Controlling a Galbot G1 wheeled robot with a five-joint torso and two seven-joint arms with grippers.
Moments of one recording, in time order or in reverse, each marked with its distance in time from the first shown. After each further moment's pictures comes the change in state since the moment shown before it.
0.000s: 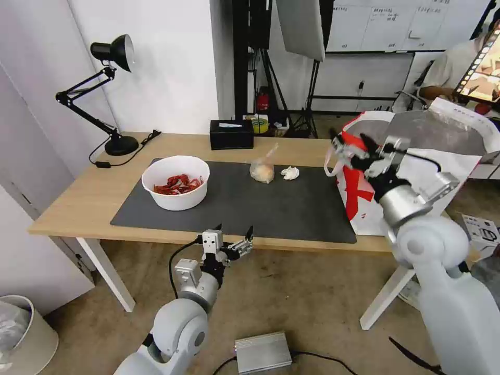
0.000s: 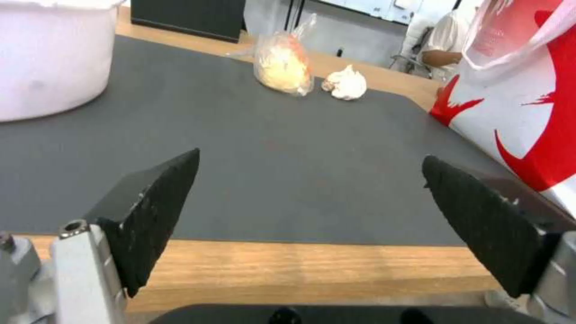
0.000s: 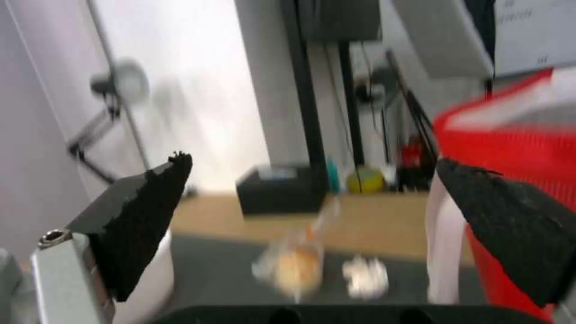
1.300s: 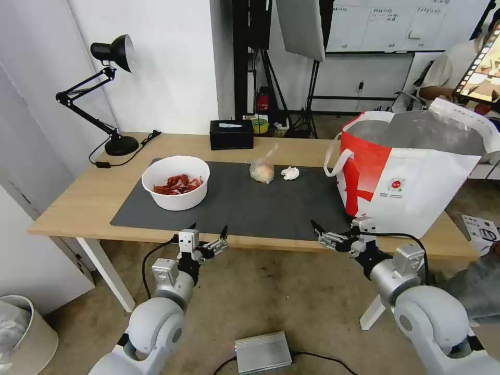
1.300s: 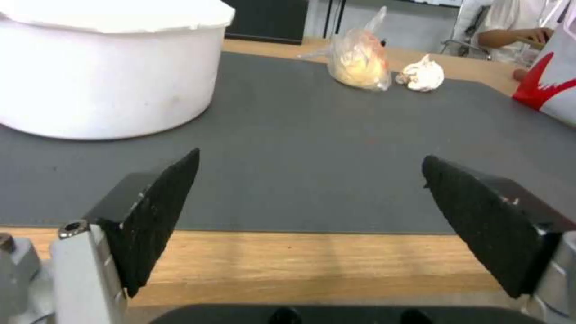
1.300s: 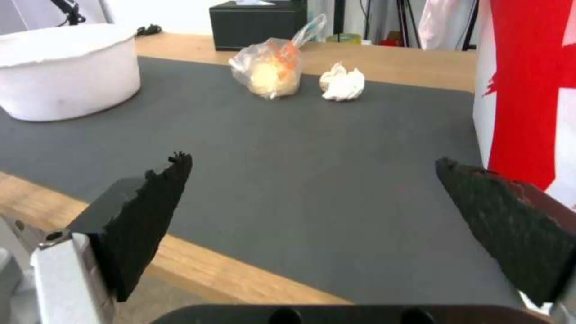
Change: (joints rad) left arm 0.039 0.075 -0.116 0.011 0.028 -0.001 0.013; right arm -0.374 0.037 0.018 0.084 -0.305 -0.027 -0.065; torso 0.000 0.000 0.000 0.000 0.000
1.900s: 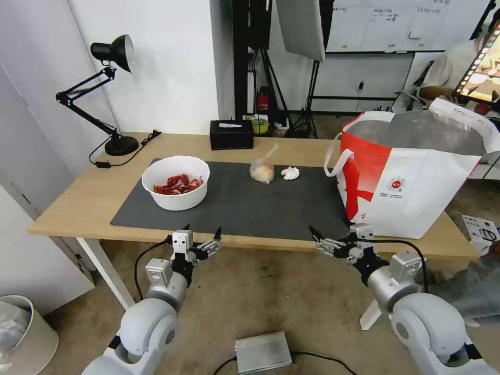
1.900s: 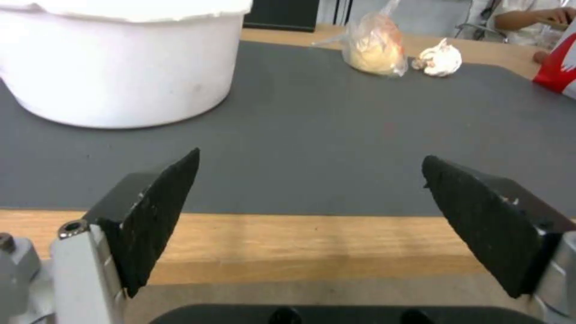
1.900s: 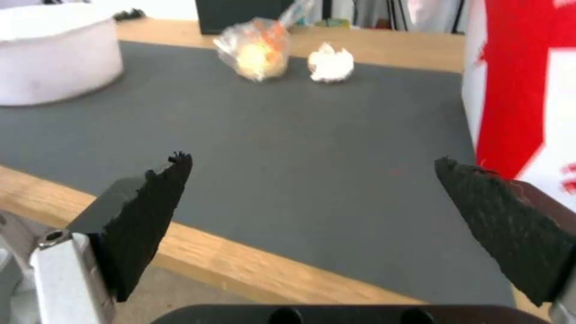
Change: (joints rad) left arm 0.022 0.008 -0.029 -0.018 0.010 0.045 -0.002; right arm -0.015 0.020 -0.008 -0.001 -0.029 -0.022 0.038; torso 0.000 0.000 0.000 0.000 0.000
